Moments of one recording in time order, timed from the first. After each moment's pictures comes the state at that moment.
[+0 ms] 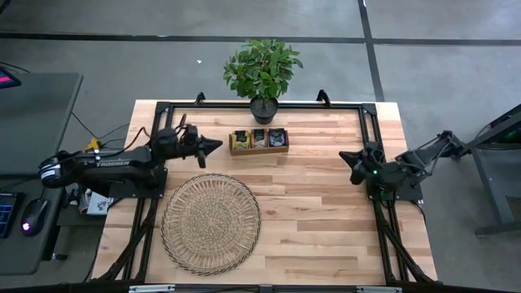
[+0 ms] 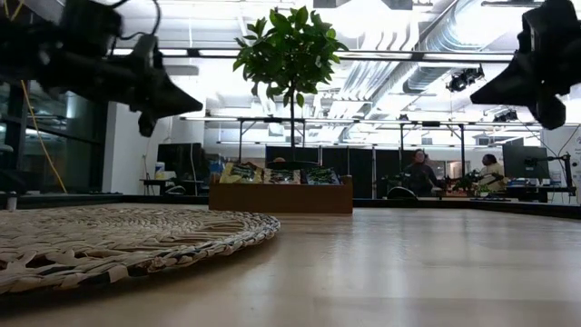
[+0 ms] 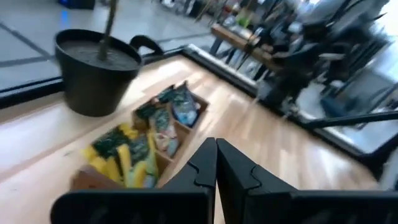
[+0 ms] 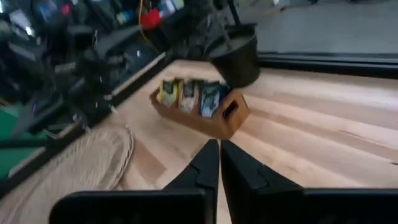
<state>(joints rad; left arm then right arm) 0.42 0.81 0.22 0.44 0.14 -0.39 0.48 0.19 0.30 -0.60 0.97 0.92</state>
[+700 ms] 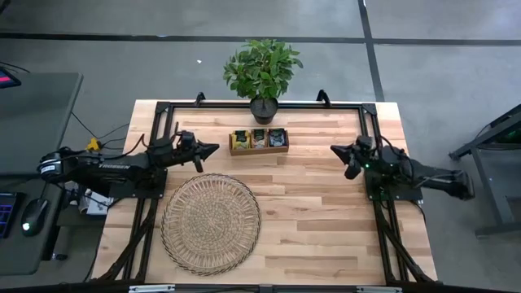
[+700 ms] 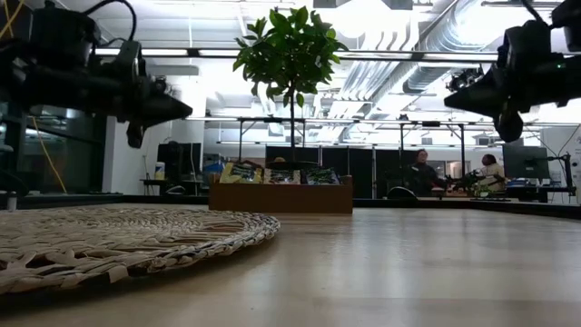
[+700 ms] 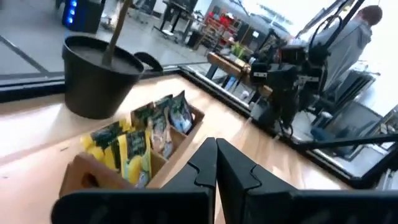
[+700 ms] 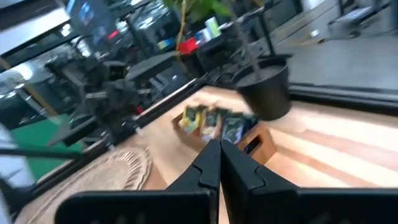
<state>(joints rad) 0.33 0.81 0.02 0.76 -0.01 -0.48 -0.15 0.02 0.06 -0.11 0.31 0.49</state>
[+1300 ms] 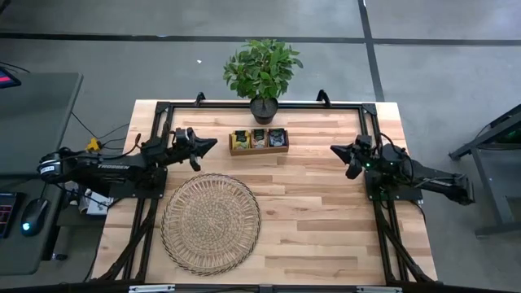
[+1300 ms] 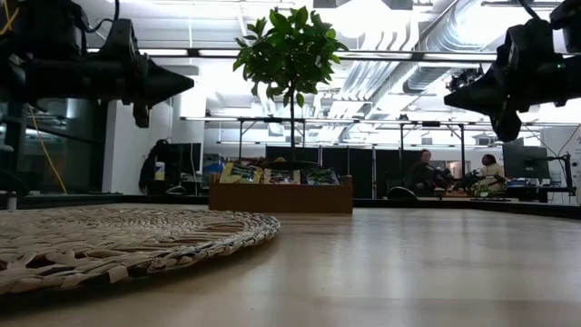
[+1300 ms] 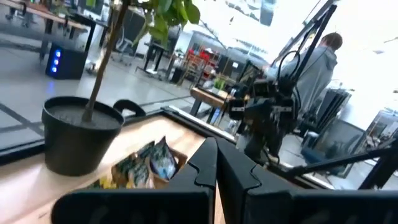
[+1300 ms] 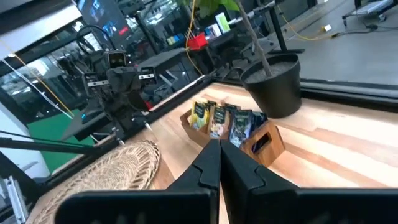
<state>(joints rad) 0.32 0.80 0.01 0.93 0.00 -0.40 -0.24 0.00 0.07 -0.11 0.16 0.49</state>
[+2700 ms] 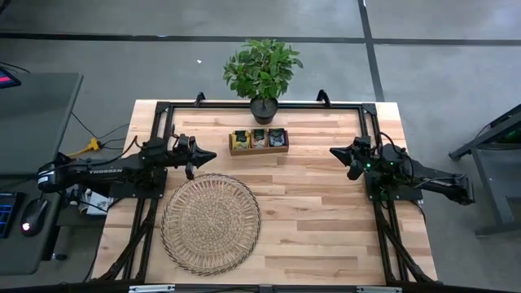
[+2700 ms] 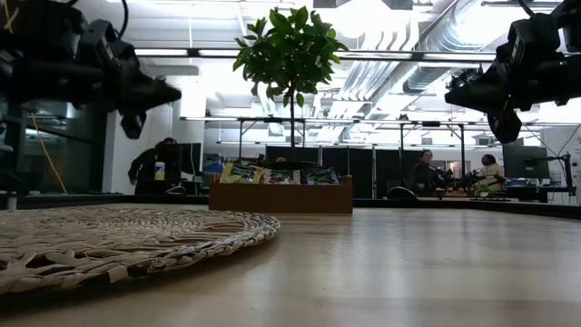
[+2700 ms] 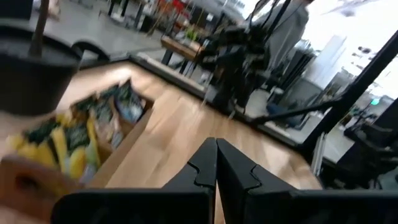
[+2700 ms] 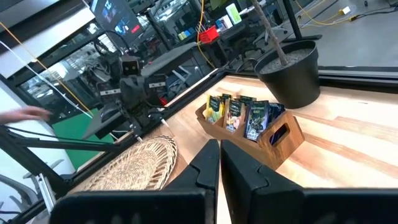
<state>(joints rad) 0.32 0.56 0.01 0.56 0.21 -0.46 -0.24 0.01 0.07 -0.12 0.10 0.56</state>
